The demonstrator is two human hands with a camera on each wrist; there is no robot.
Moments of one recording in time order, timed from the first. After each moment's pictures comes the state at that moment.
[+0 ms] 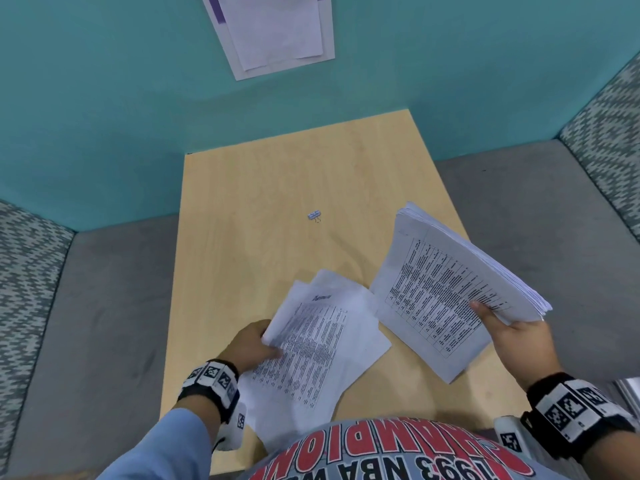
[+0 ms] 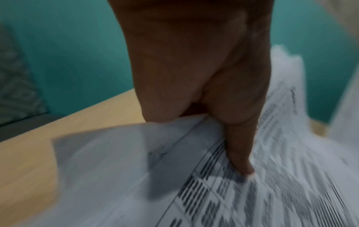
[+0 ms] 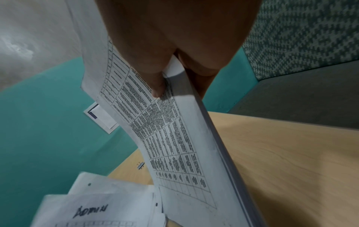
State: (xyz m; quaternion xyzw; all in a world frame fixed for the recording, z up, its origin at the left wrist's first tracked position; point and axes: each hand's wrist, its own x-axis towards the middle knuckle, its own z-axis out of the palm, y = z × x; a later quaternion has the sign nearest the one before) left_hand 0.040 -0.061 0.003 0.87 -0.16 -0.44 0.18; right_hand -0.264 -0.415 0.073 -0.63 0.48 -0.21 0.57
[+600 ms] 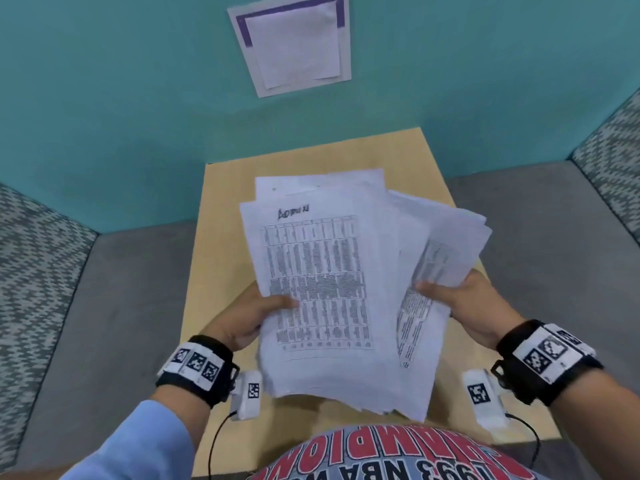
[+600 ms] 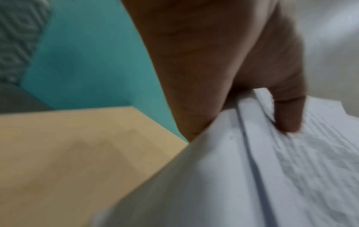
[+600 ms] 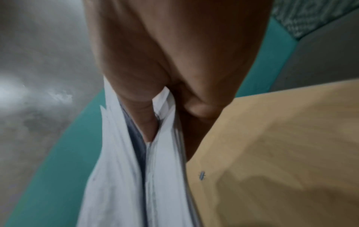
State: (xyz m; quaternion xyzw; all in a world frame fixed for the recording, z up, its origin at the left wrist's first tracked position) left_hand 0.046 -0.104 0.134 0.64 -0.08 -0.50 0.58; right_hand -0.172 -0.400 0.146 -0.61 0.33 -0.05 0.72
